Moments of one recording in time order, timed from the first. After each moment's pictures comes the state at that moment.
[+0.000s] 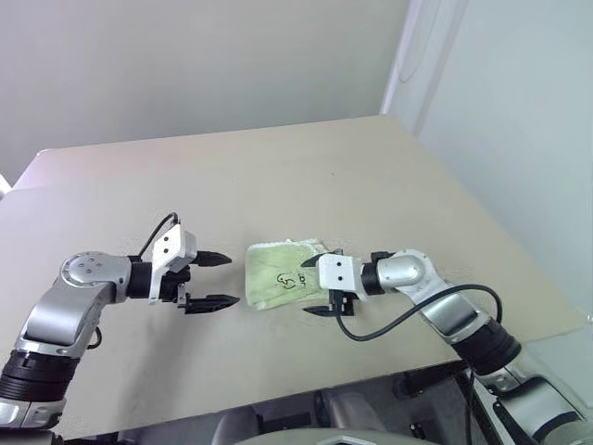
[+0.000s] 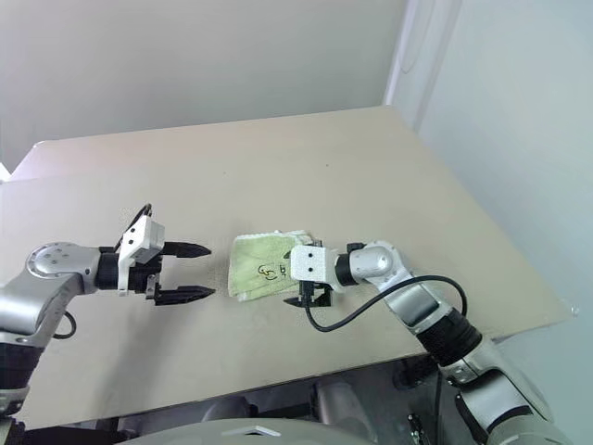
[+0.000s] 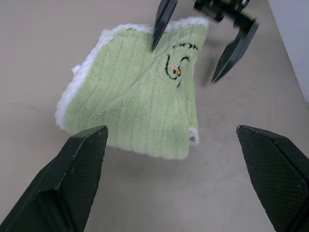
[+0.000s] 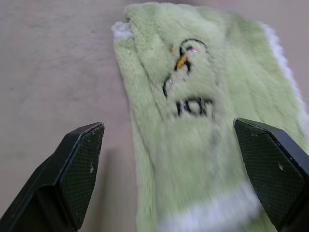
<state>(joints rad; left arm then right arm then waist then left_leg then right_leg) -0.18 0.81 0.01 -0.15 -0.42 0.42 -1.23 -0.45 -0.55 0.53 -0.07 -0.05 0.23 0.96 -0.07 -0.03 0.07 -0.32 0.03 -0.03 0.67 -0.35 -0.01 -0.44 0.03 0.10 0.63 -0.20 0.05</state>
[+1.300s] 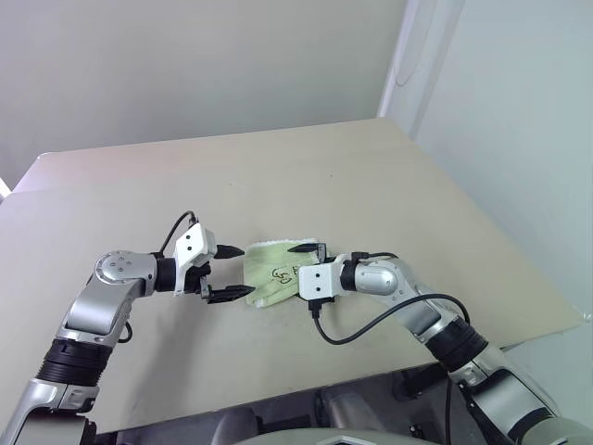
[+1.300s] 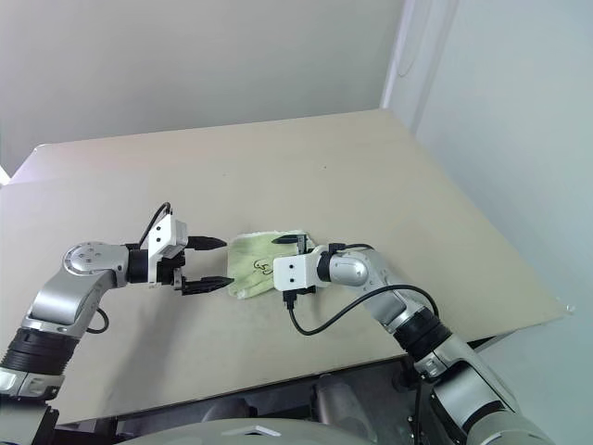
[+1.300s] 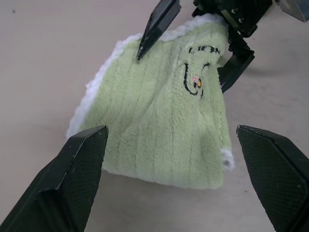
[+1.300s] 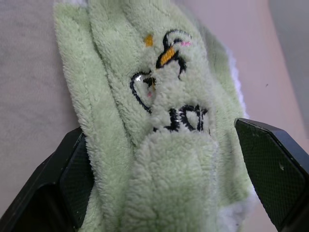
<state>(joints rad) -0.27 0.71 -0.06 0.01 -0.32 0.30 -1.18 -0.47 -0.45 0.55 0.11 -0.37 -0.13 0.72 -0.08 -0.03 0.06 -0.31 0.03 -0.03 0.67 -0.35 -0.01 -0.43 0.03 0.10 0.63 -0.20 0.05</state>
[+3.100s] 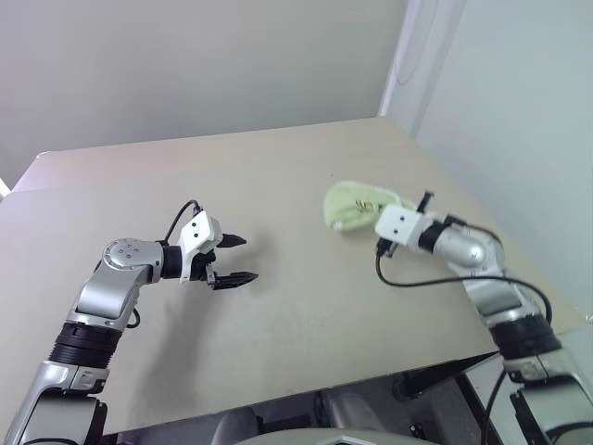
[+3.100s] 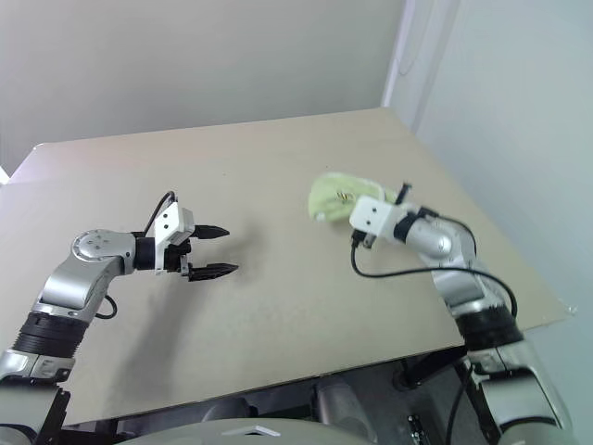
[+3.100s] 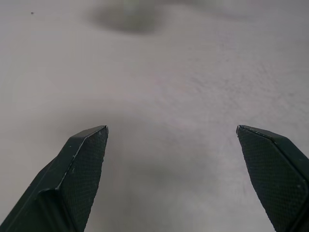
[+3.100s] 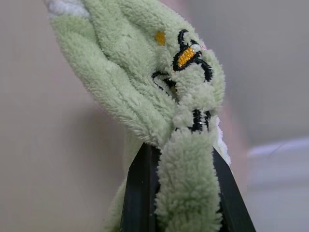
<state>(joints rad) -0.37 0.67 -0.10 0.08 -0.28 0.30 -1.16 -0.34 -0.63 0.17 0.14 -0.29 -0.05 0.57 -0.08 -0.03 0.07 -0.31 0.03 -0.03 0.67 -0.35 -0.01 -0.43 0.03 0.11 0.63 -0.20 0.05</state>
